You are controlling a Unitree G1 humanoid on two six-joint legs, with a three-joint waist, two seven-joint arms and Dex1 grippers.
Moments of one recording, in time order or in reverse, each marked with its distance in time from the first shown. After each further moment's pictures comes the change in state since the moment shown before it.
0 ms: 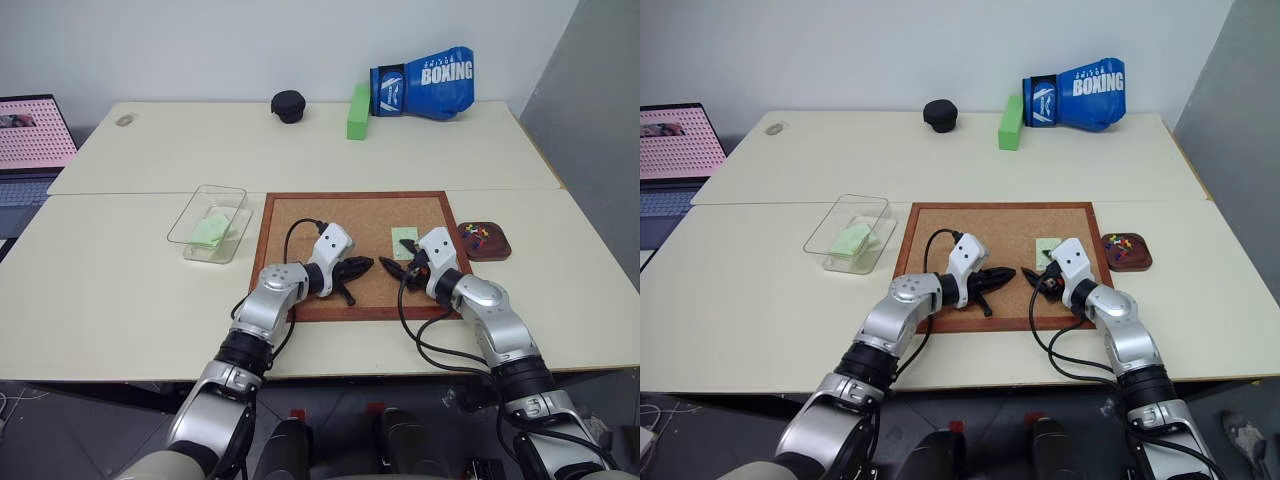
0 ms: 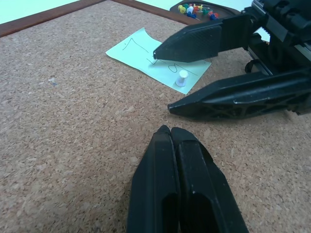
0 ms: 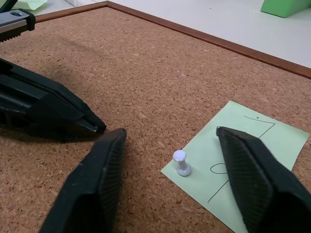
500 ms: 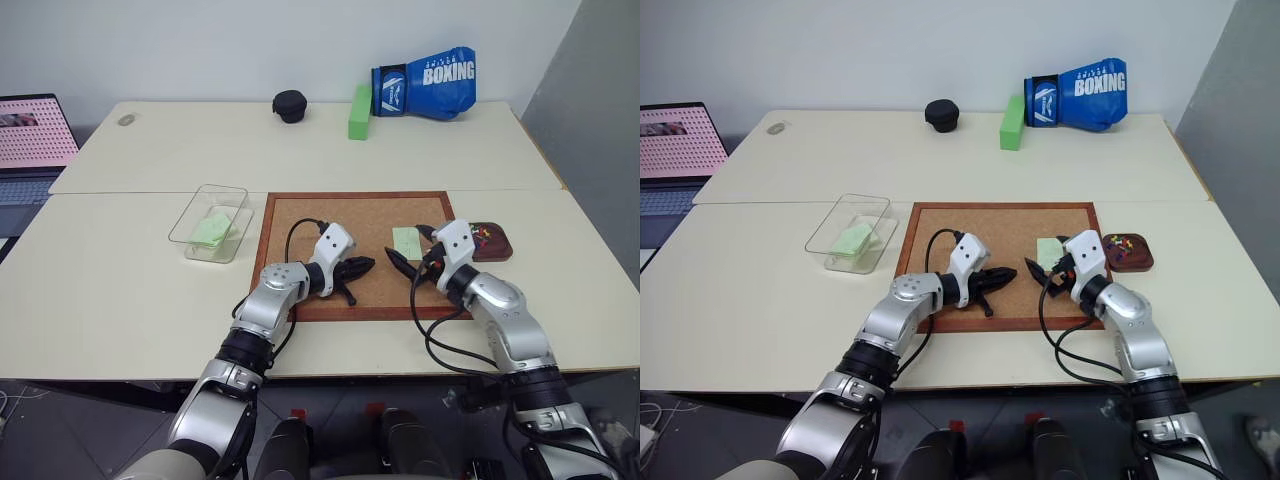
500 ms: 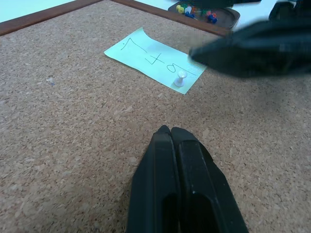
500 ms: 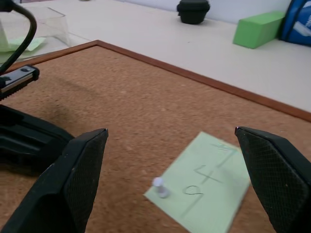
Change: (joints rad) left arm -0.013 -0.004 0.000 0.020 0.002 -0.005 -0.018; right arm 0.046 0.000 -0.038 -0.118 0.072 0.032 -0.044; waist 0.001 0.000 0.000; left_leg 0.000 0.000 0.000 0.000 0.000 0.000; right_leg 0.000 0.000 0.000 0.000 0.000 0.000
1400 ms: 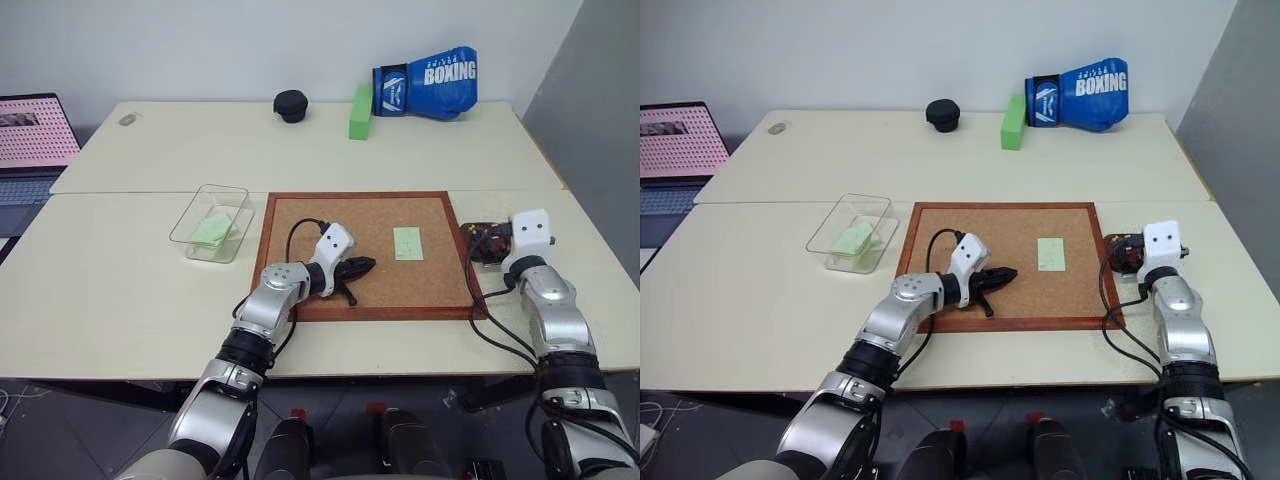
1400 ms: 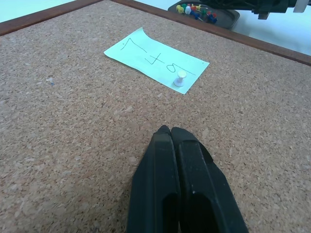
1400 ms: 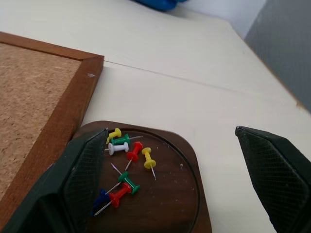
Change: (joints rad) left arm -0.002 -0.005 -0.001 0.001 -0.003 0.001 -0.003; right arm -0.068 -0.109 -0.269 0.196 -0.105 0.050 -0.379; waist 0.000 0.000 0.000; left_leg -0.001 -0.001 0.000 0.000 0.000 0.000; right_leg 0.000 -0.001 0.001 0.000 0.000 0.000
